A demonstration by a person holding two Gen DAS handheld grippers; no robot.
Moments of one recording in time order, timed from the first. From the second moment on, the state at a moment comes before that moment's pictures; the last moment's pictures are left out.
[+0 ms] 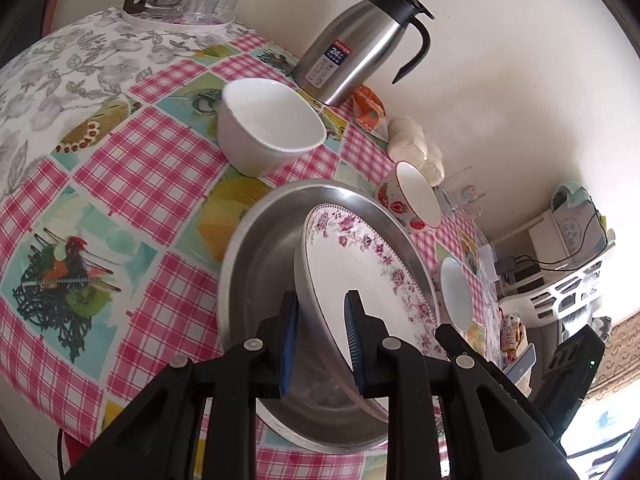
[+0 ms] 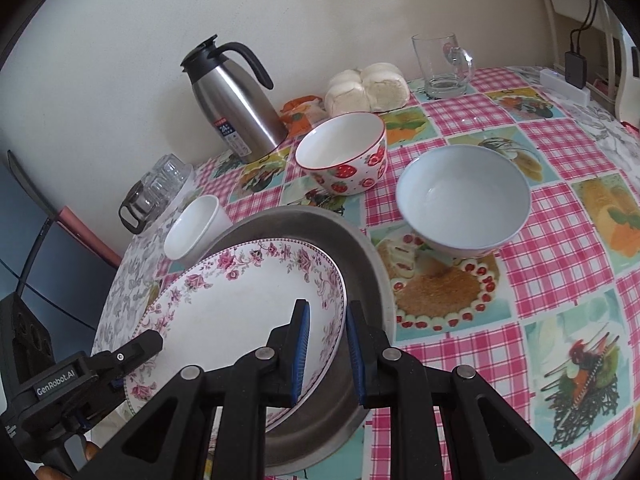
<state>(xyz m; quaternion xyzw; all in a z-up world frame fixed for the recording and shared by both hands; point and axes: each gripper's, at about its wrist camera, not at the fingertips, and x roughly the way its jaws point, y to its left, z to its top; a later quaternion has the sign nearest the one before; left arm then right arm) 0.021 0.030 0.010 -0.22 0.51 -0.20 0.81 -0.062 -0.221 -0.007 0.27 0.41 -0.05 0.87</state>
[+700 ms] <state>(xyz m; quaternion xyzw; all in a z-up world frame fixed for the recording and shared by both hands) 0.038 0.039 -0.019 -0.23 0.54 -0.16 0.79 -0.051 -0.213 -0.005 0.22 0.40 -0.06 0.89</state>
